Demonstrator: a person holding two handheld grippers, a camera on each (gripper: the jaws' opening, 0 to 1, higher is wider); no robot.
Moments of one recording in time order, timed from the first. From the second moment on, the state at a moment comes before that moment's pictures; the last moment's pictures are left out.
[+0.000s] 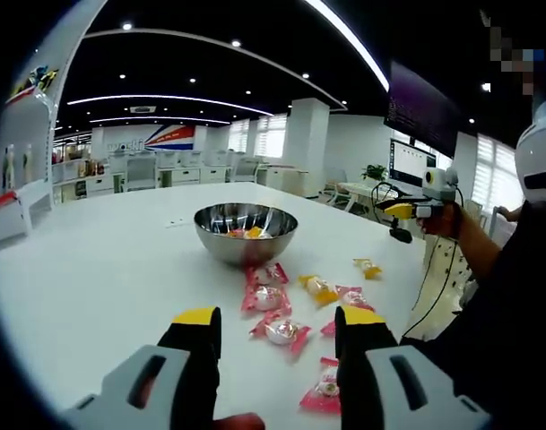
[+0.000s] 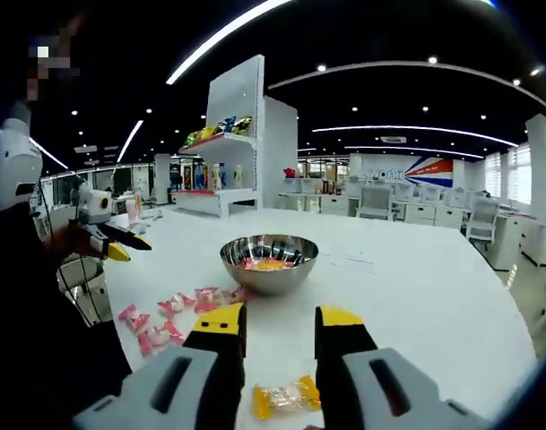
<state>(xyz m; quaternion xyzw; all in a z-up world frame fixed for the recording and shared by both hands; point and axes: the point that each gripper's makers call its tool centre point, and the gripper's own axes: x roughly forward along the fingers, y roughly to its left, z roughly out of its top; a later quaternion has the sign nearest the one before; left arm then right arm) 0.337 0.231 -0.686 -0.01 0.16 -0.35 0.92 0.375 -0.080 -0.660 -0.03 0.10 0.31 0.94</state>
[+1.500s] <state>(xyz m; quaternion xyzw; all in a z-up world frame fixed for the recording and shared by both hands) 0.329 0.239 -0.693 -0.01 0.18 -0.34 0.92 0.381 -0.075 -0.755 -0.40 0.27 0.52 0.70</state>
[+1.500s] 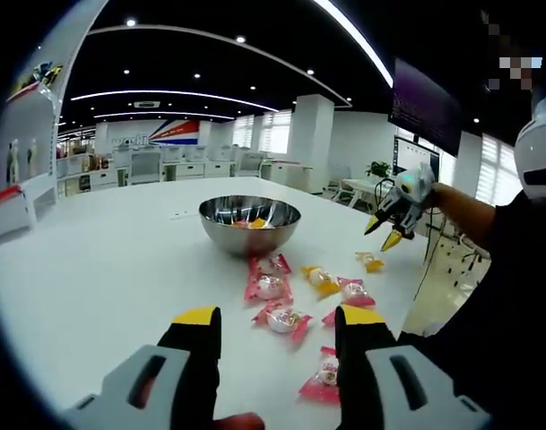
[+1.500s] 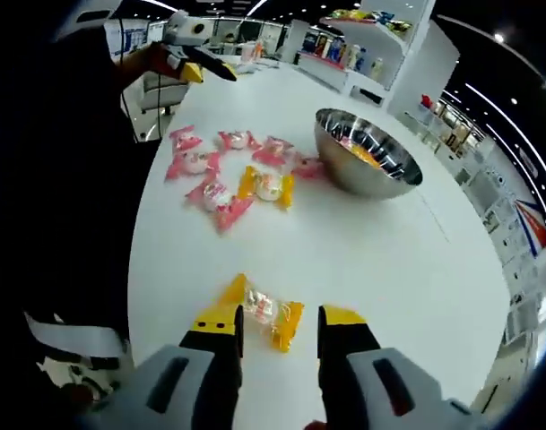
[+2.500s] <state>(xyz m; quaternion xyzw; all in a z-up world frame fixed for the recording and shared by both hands) 0.325 0.244 -0.695 -0.01 0.18 -0.33 0.93 0.354 -0.065 -0.796 -0.55 0.26 0.69 0.39</state>
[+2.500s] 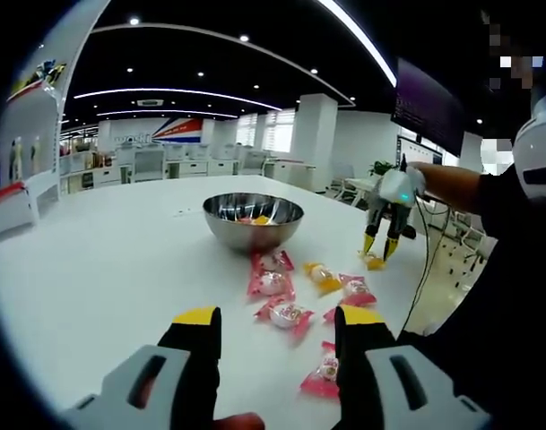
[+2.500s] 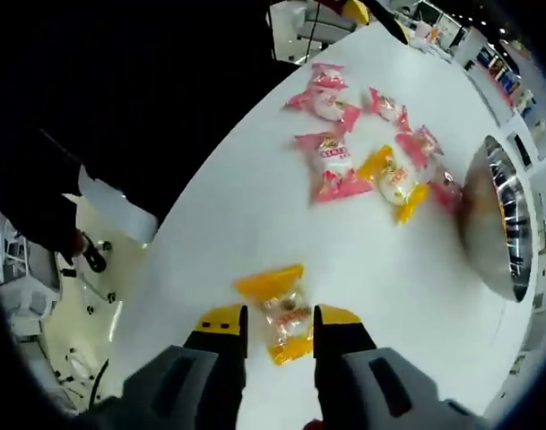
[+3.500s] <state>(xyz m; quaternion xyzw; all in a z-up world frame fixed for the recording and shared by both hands) 0.324 0.244 -0.698 -0.02 0.18 -0.34 0.92 0.363 -0.061 -0.806 -0.54 0.29 0.67 0.41</state>
